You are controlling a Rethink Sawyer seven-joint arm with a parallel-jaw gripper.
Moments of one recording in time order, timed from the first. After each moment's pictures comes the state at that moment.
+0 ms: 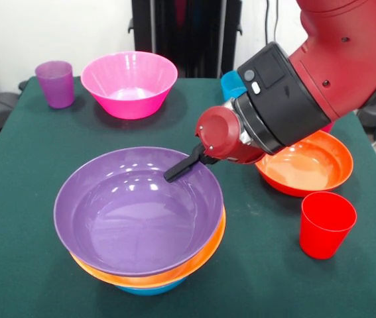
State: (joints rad) arm 0.21 0.02 -0.79 0.64 -0.07 1.04 1.32
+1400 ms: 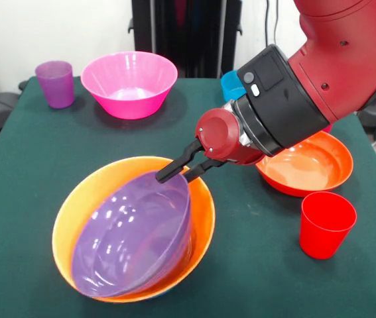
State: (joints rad) arm 0.21 0.02 -0.79 0.63 -0.07 1.04 1.32
